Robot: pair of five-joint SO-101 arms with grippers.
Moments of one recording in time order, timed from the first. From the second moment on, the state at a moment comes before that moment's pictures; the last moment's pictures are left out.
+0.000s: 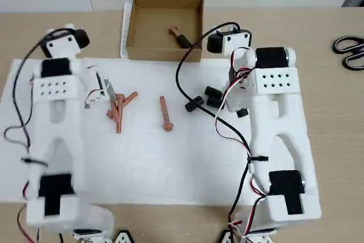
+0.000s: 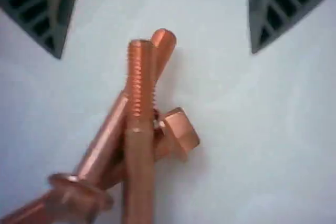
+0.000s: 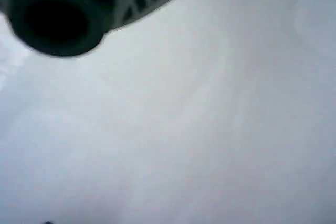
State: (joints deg) left arm -11.0 4.9 0.3 88.8 17.3; right arm -7.1 2.3 -8.9 95.8 15.7
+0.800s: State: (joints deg) left arm -11.4 15.5 -2.9 83.2 20.1; right arm -7.1 2.3 -7.4 95.9 15.7
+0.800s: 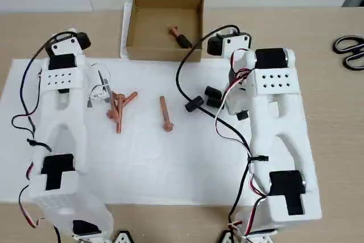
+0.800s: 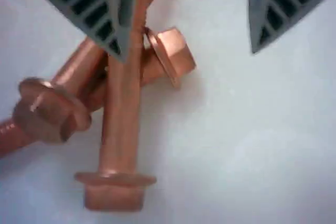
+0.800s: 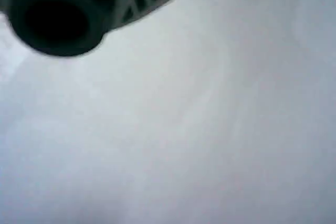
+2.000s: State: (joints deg) left arm -7.8 21.0 -5.2 79.3 25.7; right arm -7.2 2.3 -7.4 95.9 15.7
